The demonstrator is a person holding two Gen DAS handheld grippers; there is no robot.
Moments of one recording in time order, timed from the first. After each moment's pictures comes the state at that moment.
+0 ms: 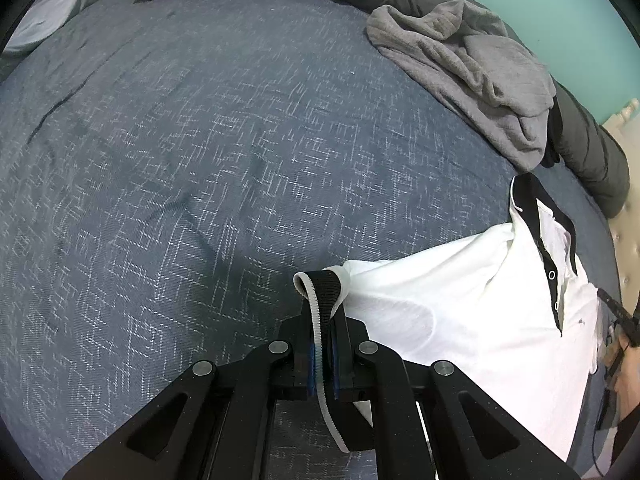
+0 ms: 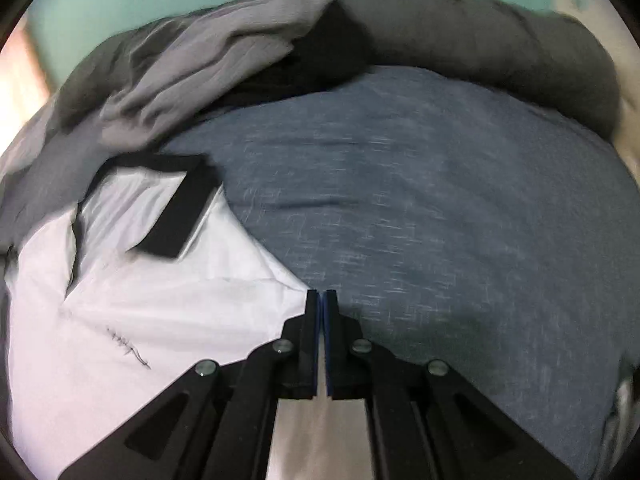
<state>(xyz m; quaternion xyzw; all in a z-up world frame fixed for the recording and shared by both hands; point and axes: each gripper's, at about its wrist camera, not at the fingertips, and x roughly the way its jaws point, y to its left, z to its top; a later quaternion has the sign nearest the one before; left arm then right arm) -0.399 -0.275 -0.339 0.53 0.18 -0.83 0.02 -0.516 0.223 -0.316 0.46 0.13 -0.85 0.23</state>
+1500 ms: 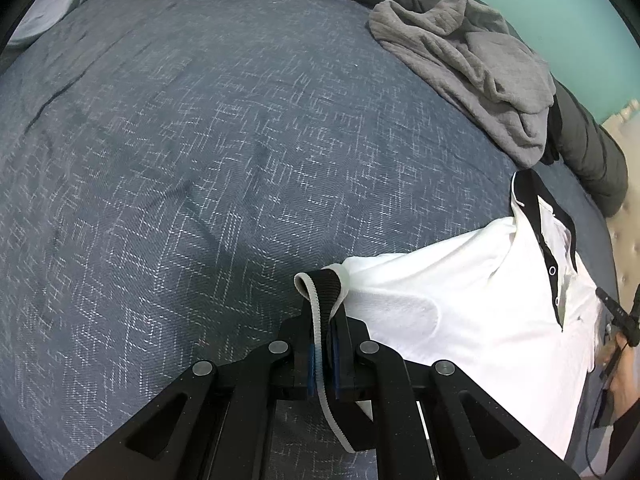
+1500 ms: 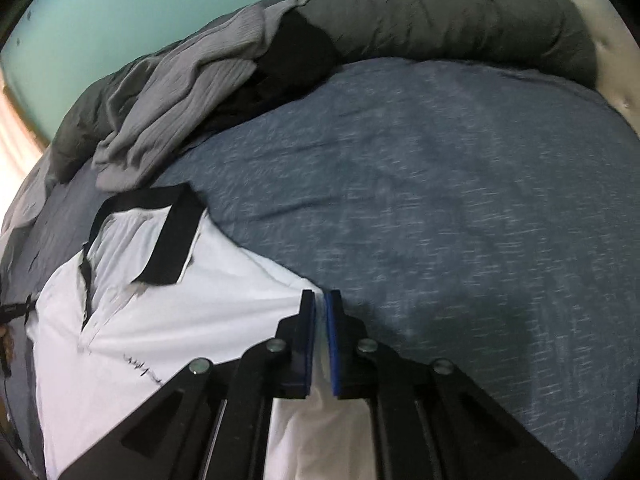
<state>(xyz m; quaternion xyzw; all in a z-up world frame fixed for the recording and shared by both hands) -0.394 -0.276 -0.337 0.54 0.18 -0.82 0.01 -0.529 0.261 -0.318 0.47 -0.01 -0.86 0.20</state>
